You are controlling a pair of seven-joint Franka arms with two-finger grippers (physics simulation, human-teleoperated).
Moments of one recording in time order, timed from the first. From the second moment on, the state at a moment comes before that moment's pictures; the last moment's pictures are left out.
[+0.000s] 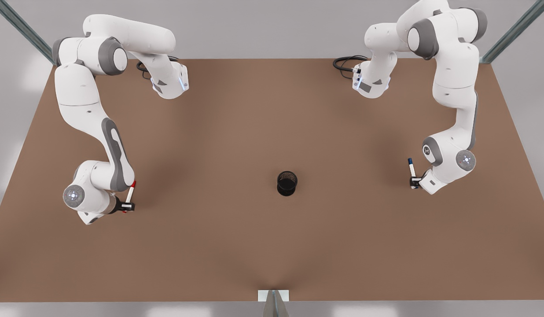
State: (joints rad) left arm -0.01 0.51 0.23 -2.12 -0.18 2.58 0.44; right arm -0.19 0.72 0.05 -1.68 -0.08 2.30 -0.07
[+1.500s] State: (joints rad) left arm -0.59 0.47 0.17 -1.59 -1.23 2.01 0.56; right arm -0.20 0.53 0.29 -1.62 -0.06 2.27 -0.17
